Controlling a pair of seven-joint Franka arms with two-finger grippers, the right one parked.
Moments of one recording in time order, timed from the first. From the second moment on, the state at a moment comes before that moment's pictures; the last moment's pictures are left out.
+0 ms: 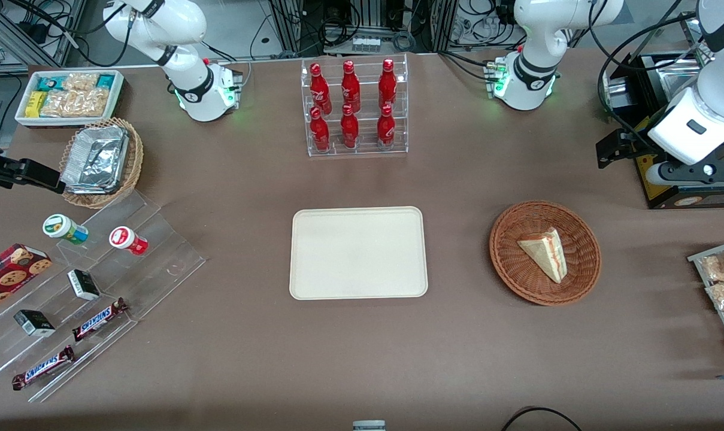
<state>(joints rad) -0.02 -0.01 -0.09 -1.58 0.03 1.47 -0.06</state>
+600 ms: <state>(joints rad) -0.02 0.00 -0.09 -1.67 0.03 1.53 -0.06</state>
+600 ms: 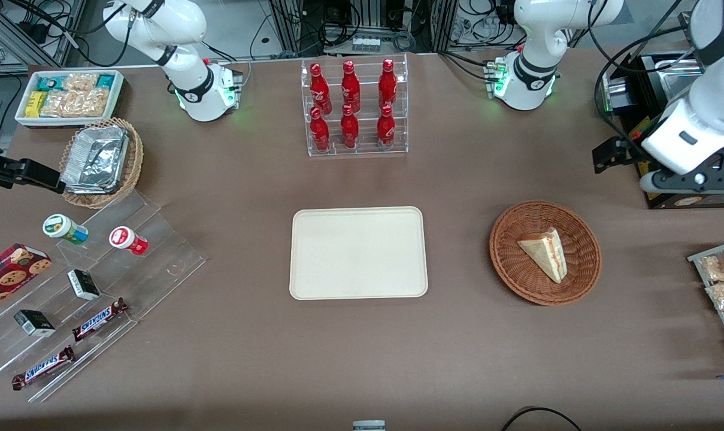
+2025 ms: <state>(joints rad) -0.02 0.11 -0.06 -2.10 0.03 2.10 -0.49</state>
